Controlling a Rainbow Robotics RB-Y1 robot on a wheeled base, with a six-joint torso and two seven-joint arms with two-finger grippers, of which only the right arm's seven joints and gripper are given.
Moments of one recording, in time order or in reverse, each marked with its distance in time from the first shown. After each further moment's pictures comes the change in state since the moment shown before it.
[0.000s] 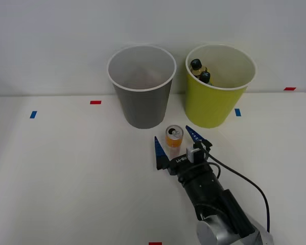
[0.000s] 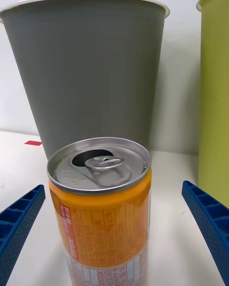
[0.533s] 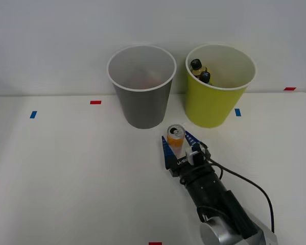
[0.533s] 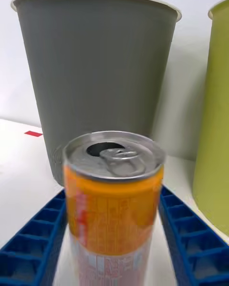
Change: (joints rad) arm 0.008 -0.020 -0.008 0.001 0.074 0.003 0.005
